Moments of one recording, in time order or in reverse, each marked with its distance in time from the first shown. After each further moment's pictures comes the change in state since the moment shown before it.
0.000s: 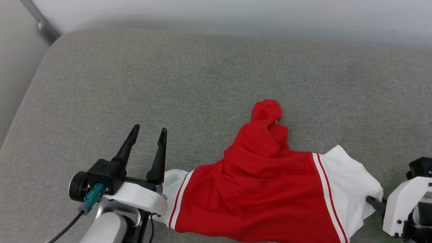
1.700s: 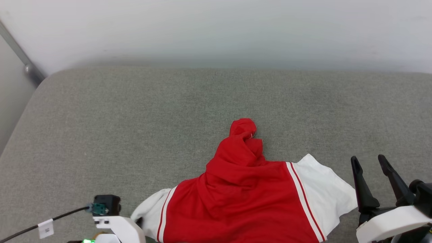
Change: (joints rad) left arm 0.137 0.138 -0.051 0.137 -0.229 0.066 0.579; right arm 0.168 0.170 0.063 -0.305 -0.258 0.002 -0.781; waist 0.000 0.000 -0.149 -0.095
